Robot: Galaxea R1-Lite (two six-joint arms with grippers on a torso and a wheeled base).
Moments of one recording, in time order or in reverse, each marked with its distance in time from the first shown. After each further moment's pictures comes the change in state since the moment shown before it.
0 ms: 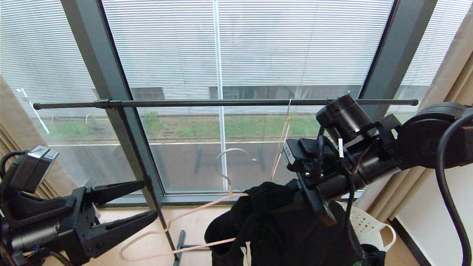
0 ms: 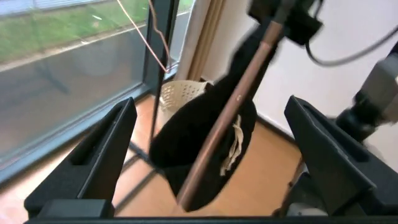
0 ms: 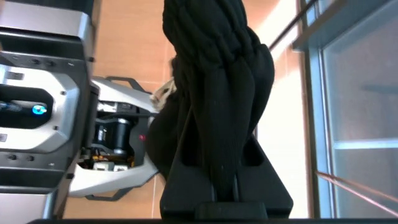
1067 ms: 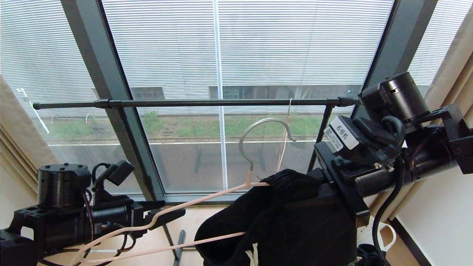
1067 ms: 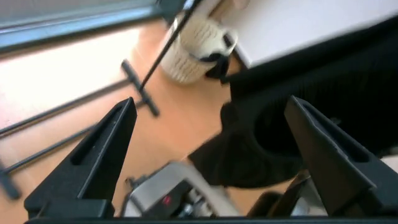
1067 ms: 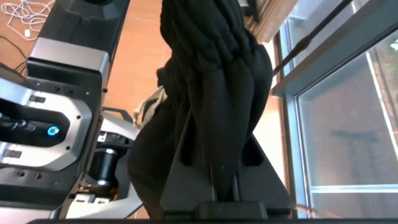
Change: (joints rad) left arm -0.062 0.363 -0.134 0.201 0.179 0.021; right arm -0.019 -0.167 0.104 -0.125 0.132 0.015
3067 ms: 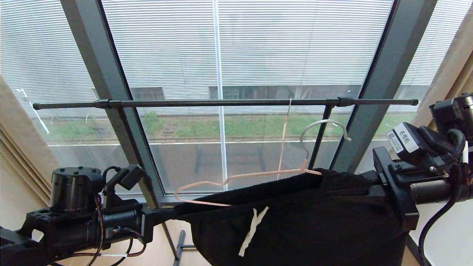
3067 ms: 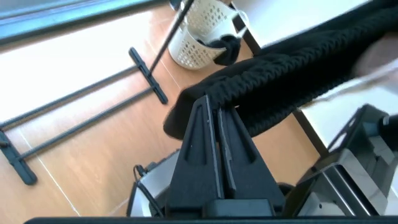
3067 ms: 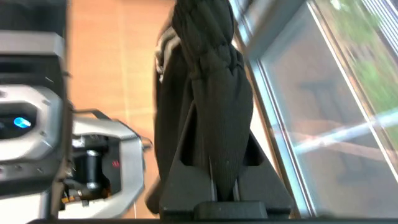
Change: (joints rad) left arm -0.050 0.017 0.001 0.004 0.098 0.011; right arm -0.270 -0.188 0.273 -0.126 -0.024 0.025
